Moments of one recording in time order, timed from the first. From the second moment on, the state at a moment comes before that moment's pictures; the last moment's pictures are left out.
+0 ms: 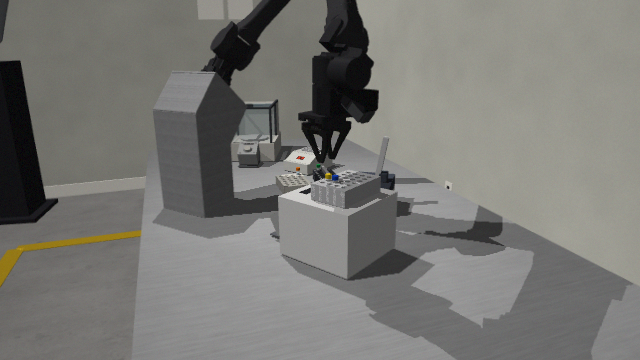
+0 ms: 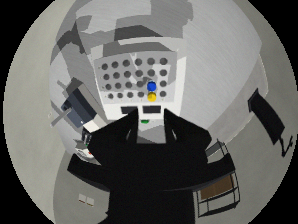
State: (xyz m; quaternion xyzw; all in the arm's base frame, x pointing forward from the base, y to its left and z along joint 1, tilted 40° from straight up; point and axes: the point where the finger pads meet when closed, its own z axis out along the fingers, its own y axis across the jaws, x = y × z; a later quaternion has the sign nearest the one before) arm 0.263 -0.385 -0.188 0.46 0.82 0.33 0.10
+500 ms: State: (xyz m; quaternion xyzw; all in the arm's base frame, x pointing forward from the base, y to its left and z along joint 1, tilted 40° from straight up) arm 0.256 -0.395 -0.175 0.46 0.82 0.33 0.10
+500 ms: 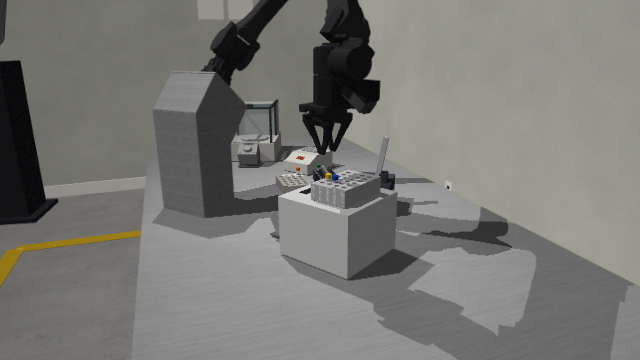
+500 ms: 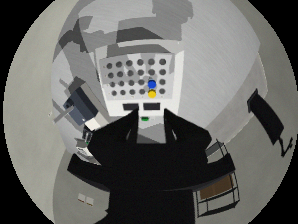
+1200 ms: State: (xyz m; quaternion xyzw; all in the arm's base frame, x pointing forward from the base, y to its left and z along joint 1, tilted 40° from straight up) arm 0.244 -0.336 -0.186 0.47 0.81 0.34 0.09
